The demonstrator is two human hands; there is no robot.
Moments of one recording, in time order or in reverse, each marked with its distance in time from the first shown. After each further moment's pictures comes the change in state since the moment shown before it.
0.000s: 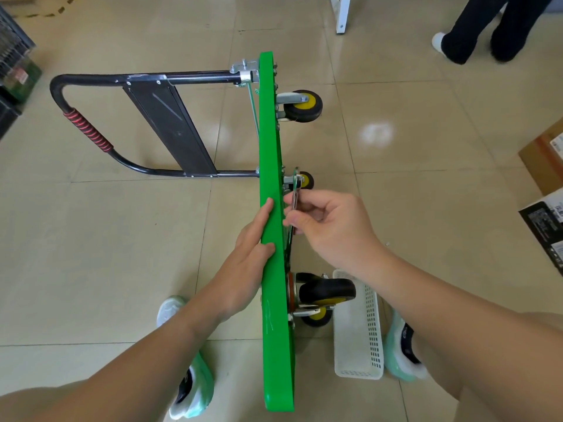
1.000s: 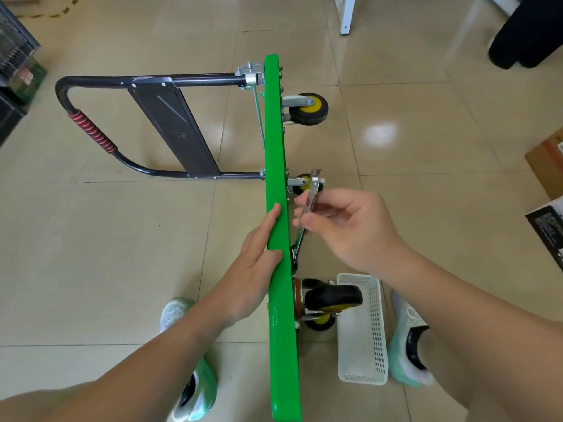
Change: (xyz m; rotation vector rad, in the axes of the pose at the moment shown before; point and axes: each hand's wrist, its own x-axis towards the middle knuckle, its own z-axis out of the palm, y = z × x) left_hand 0.000 0.002 -0.003 0.062 -0.017 0.021; right_hand 0.002 -0.016 -0.015 0.081 -0.080 -0.043
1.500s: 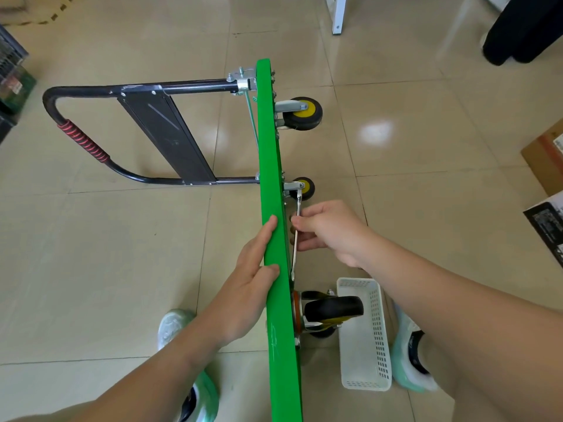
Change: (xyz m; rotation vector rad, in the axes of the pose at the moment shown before) left_hand 0.003 -0.006 -0.003 0.031 -0.021 -0.002; right_hand 0.047 0.045 0.002 0.112 0.035 0.667
